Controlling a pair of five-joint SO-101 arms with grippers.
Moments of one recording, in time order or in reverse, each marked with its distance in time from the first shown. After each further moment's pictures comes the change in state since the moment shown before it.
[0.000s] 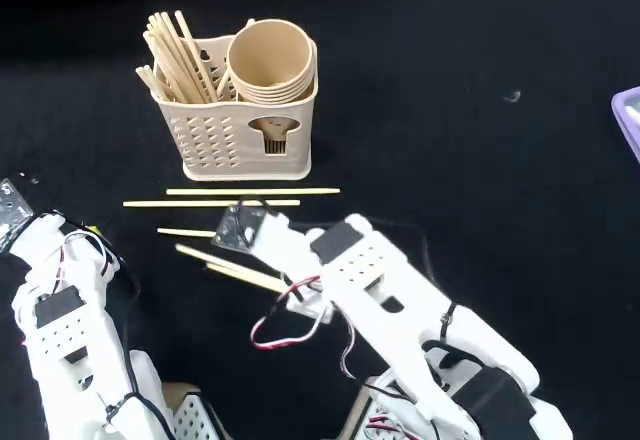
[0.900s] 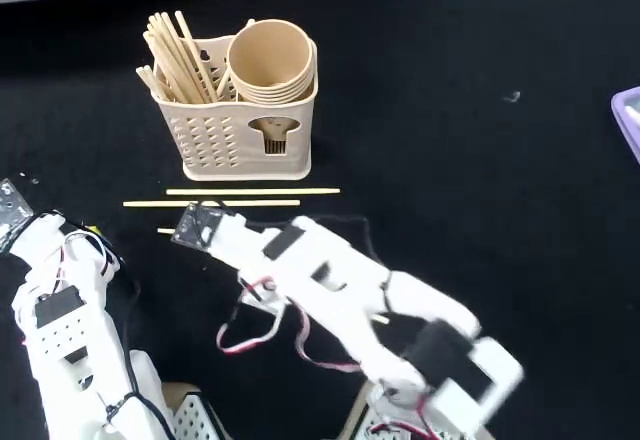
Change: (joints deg) left arm 0.0 0.0 0.0 0.0 0.0; right arm -8.3 22.1 -10.8 -14.0 -8.4
